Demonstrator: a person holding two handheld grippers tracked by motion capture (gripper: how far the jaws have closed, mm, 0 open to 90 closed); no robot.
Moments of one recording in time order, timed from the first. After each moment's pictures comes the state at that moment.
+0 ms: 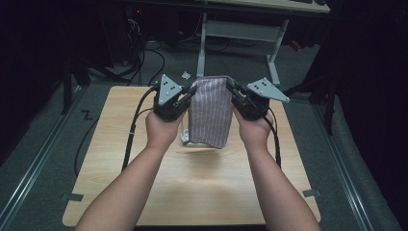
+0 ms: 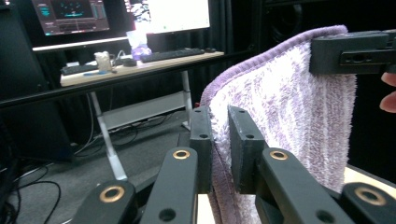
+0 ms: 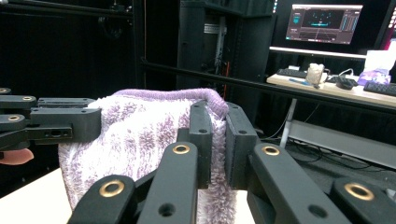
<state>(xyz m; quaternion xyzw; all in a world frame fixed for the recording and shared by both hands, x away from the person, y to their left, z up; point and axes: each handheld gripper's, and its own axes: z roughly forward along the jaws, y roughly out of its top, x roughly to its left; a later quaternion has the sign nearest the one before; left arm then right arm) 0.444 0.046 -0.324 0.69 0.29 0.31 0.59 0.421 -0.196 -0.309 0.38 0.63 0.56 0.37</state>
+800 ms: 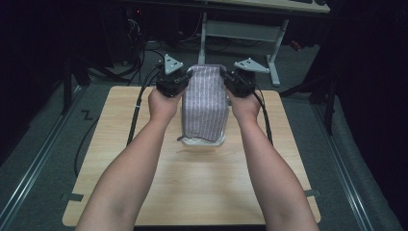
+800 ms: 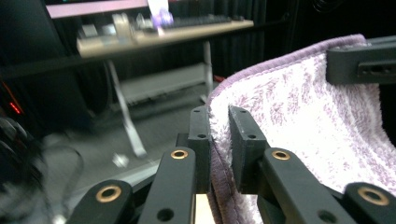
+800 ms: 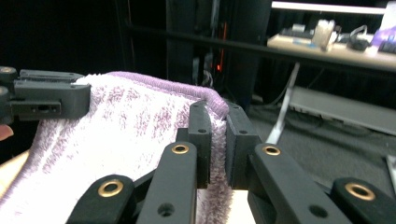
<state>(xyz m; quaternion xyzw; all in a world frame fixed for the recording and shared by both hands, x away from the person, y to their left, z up) 0.538 0.045 -0.340 0.71 0.37 0.27 0.53 0.519 -0.192 -0.328 0.42 0.67 0.51 0.34</state>
